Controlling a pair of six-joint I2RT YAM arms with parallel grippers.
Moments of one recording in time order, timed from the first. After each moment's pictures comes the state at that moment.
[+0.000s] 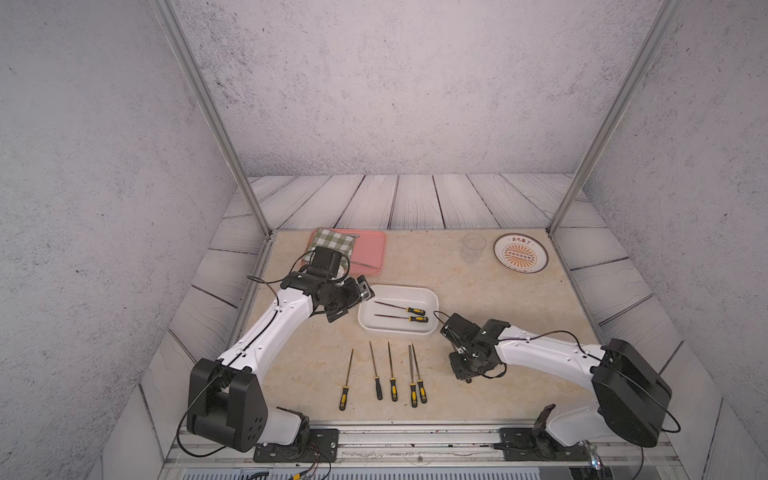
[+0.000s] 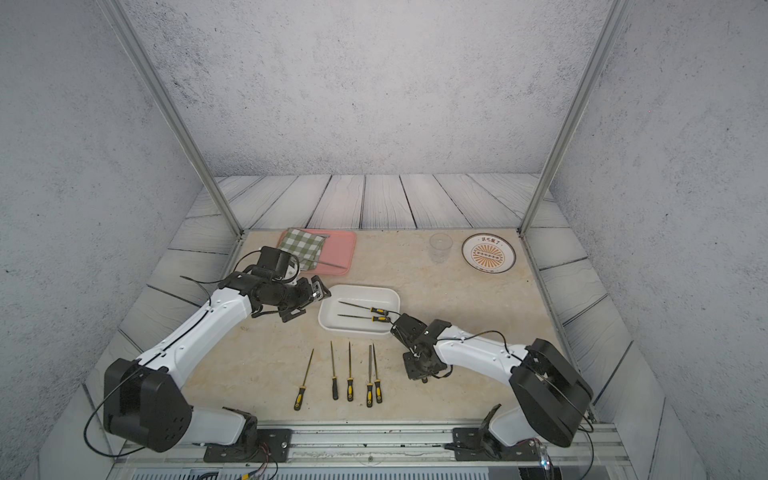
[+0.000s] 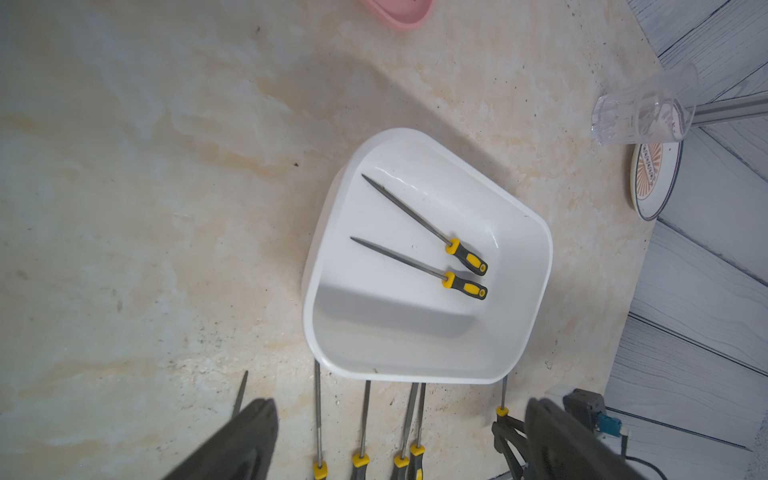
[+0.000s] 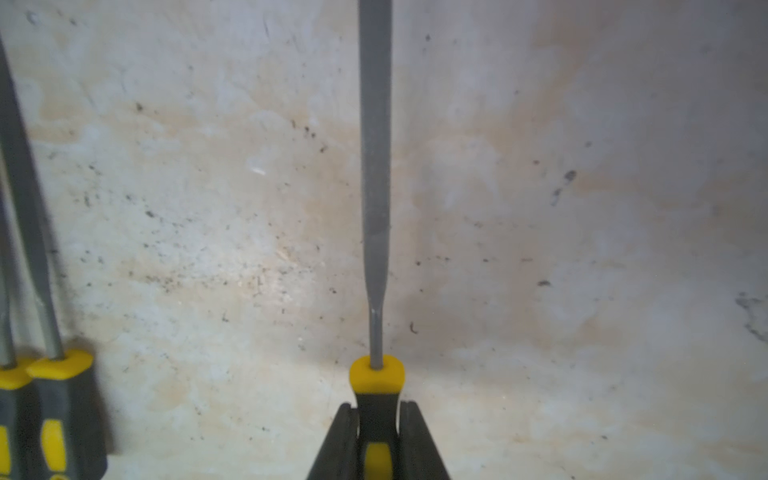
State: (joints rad) left arm -0.32 1.40 1.15 -0.79 0.32 -0.71; right arm 0.84 1.41 0.80 -0.83 0.08 0.56
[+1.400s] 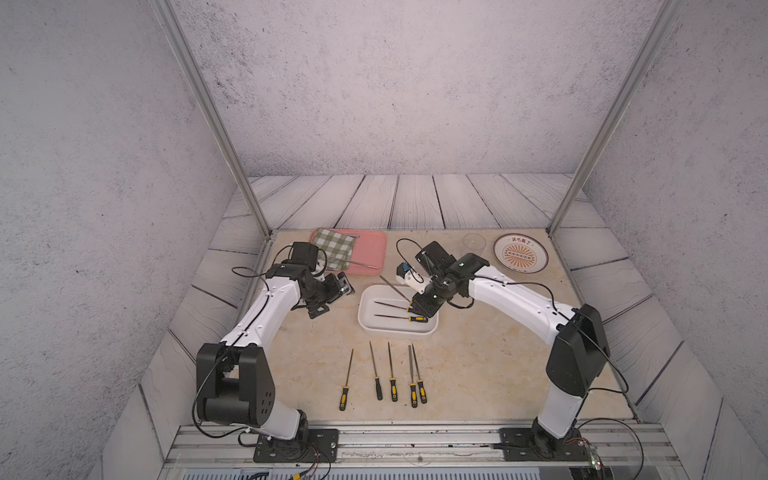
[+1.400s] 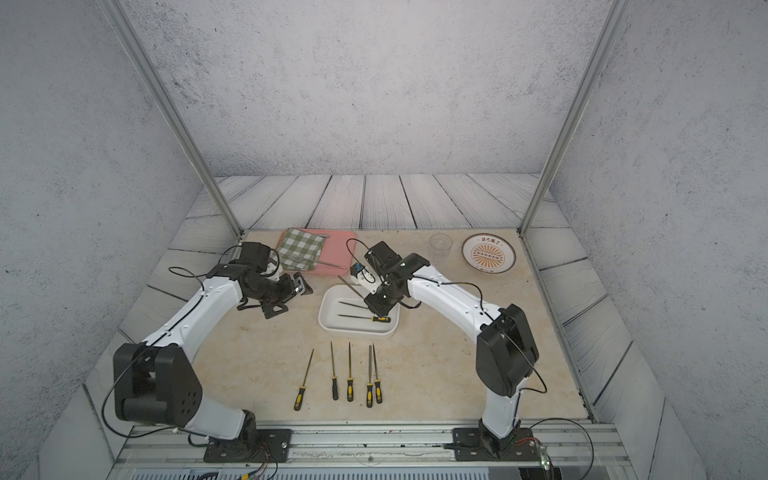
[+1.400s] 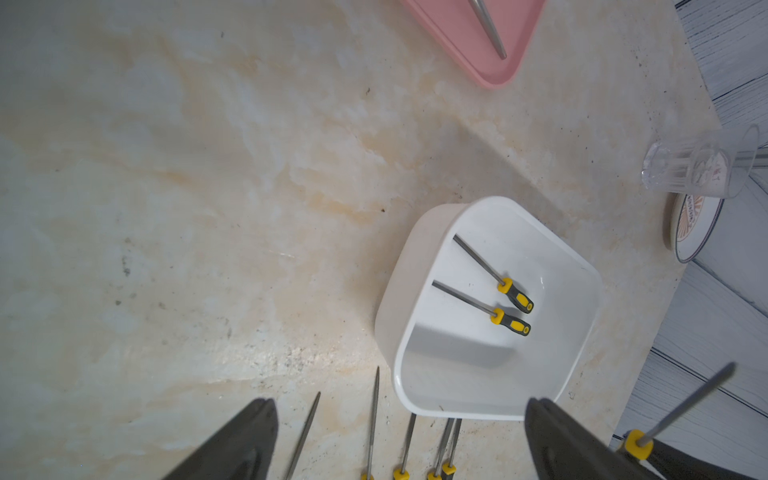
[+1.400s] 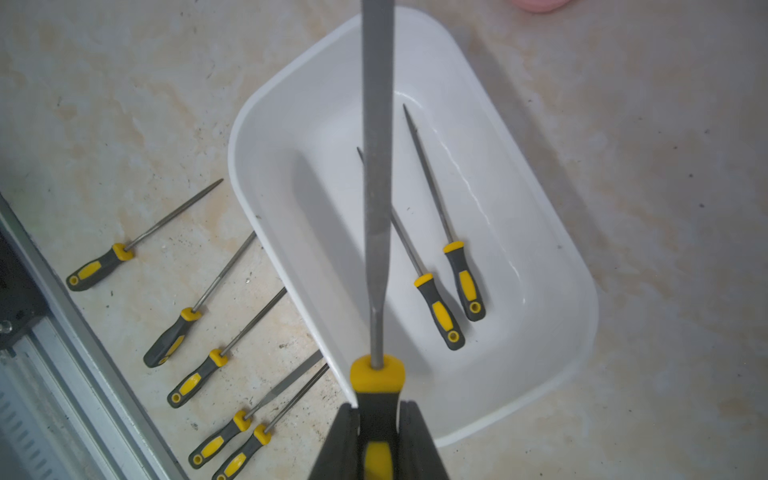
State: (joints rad) left arm -0.12 1.51 1.21 -0.86 0.36 -0.56; right arm 0.74 1.81 1.60 -0.97 -0.19 -0.18
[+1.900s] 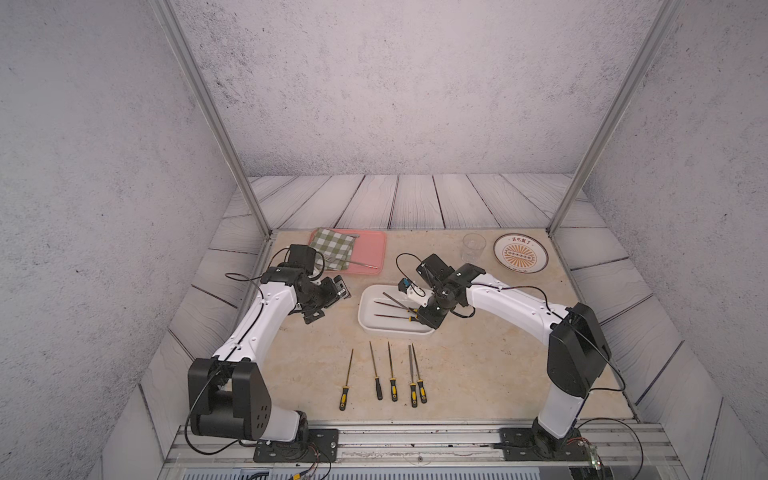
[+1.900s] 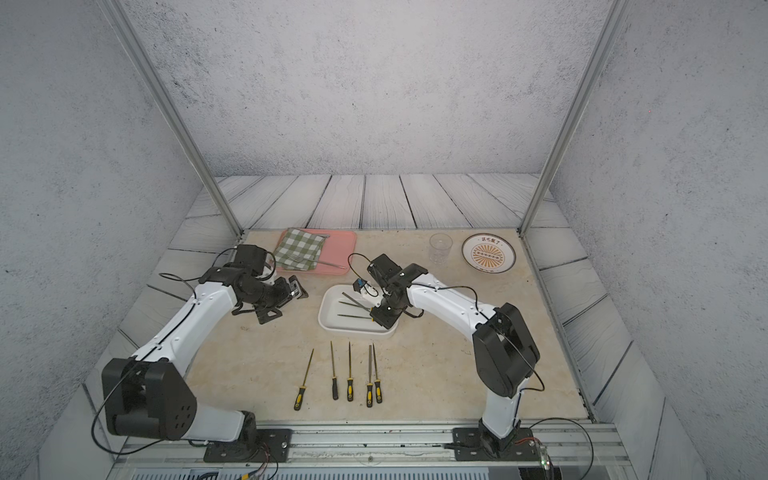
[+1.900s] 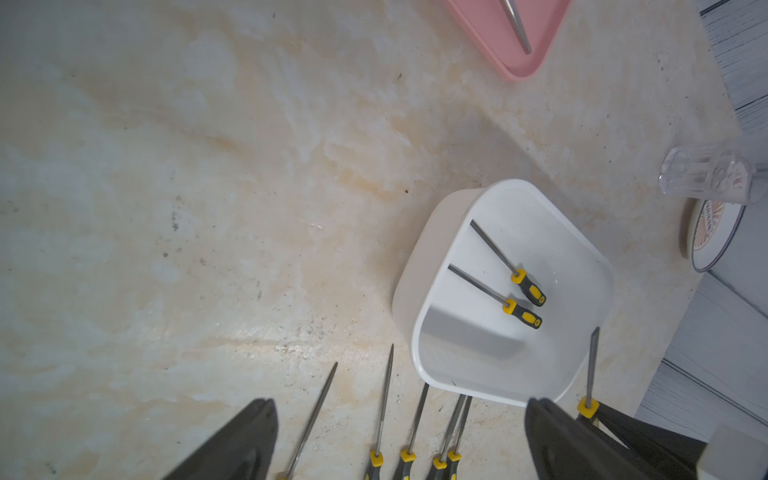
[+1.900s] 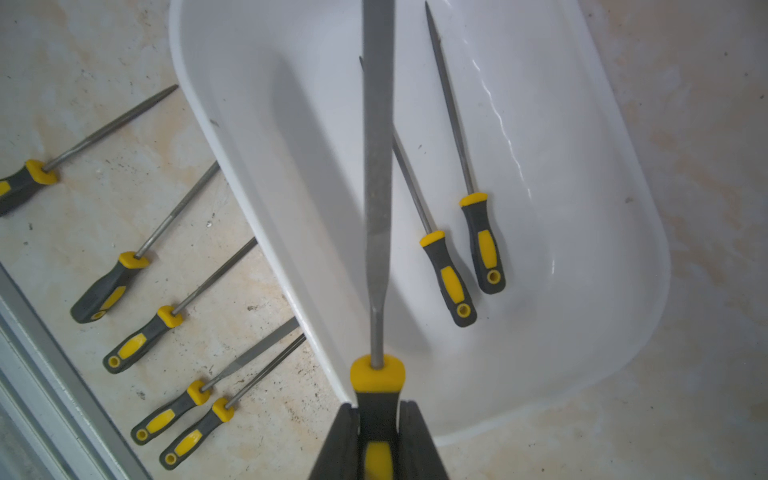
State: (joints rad) left arm -0.12 1.42 1.18 -0.93 0.32 -0.63; right arm 0.74 1.79 1.46 -0.91 -0.17 -0.28
